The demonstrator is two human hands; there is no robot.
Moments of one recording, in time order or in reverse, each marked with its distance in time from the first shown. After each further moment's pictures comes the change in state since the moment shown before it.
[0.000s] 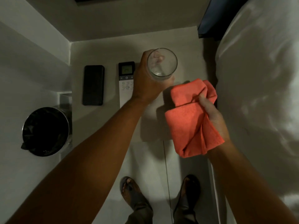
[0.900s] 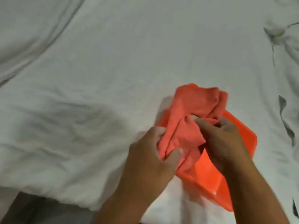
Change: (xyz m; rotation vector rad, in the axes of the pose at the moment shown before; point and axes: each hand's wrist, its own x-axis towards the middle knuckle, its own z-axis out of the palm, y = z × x) left_hand -0.364 0.394 0.263 0.115 -1.344 -0.085; right_hand -0.459 -0.131 -0.308 -0.002 1.072 -0.743
